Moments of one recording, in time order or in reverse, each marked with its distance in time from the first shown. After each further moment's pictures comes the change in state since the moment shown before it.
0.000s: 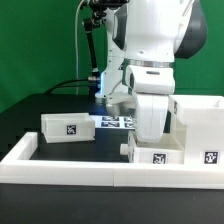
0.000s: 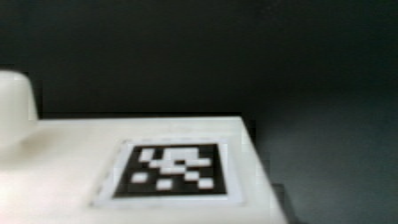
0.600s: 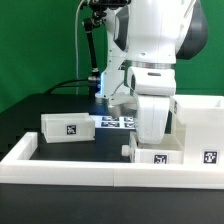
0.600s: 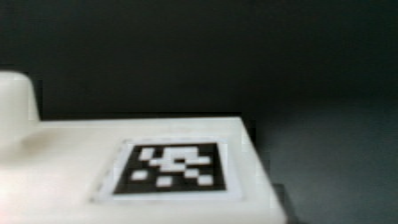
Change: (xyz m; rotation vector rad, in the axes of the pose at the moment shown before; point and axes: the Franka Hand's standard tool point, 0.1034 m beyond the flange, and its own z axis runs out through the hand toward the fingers) arm 0.006 -0.001 0.002 0.004 0.002 0.016
